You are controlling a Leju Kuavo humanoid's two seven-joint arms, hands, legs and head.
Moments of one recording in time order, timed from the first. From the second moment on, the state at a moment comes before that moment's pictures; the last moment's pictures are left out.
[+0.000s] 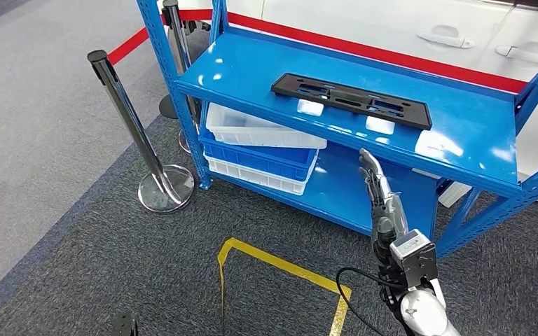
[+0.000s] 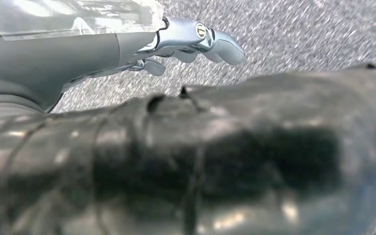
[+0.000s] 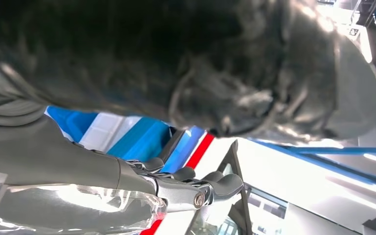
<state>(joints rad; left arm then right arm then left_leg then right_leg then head) -0.08 -0.05 -0.04 -0.22 0.39 0.31 -0.23 -0.11 -0.19 0.36 -1.77 -0.02 -0.37 -0.24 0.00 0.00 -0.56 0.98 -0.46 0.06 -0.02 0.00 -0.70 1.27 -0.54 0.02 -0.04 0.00</state>
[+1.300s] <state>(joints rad) -0.09 -0.05 -0.05 -0.22 0.40 0.30 -0.23 -0.10 -0.19 0.36 -1.77 -0.02 -0.36 -0.23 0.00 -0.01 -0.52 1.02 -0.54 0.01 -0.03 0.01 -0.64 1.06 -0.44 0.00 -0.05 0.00</state>
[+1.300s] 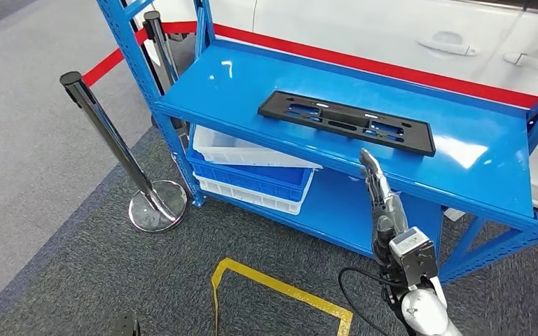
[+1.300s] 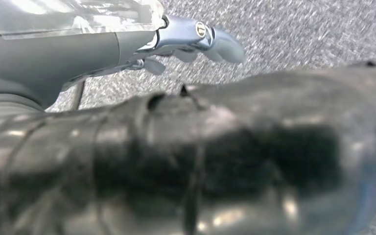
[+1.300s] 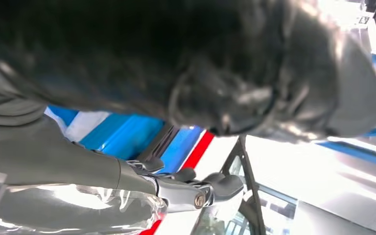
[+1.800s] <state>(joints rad) -0.08 -0.05 -0.05 -0.22 0.40 0.30 -0.23 -0.10 -0.20 0.36 -1.77 -0.02 -0.36 -0.23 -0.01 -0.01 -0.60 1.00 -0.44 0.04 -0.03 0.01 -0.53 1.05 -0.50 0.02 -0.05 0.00</state>
